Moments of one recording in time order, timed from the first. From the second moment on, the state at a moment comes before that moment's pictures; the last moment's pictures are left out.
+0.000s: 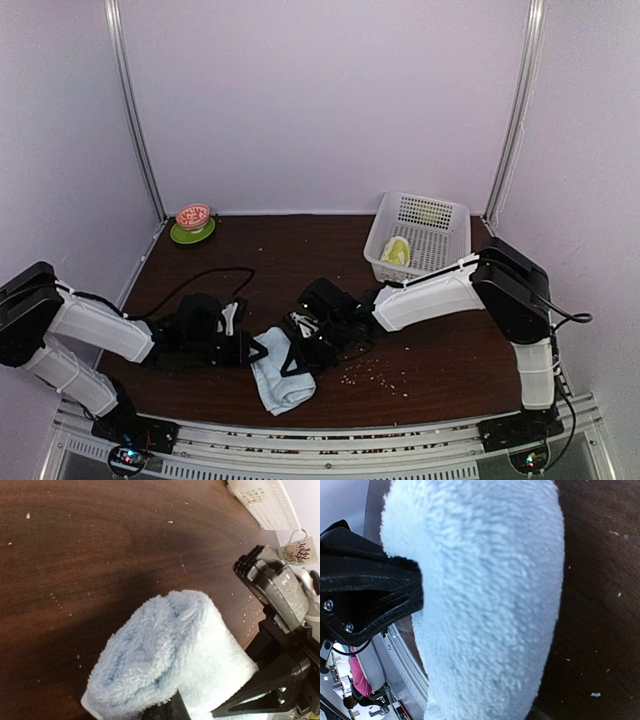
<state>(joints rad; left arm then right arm) -0.80 1.43 0.36 0.38 0.21 -0.79 1.07 2.11 1.34 -0.16 -0.50 0.83</state>
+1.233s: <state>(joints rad) -0.80 1.13 0.69 -0.39 -0.07 -0.70 0.25 1.76 1.53 -0.53 -0.33 0.55</state>
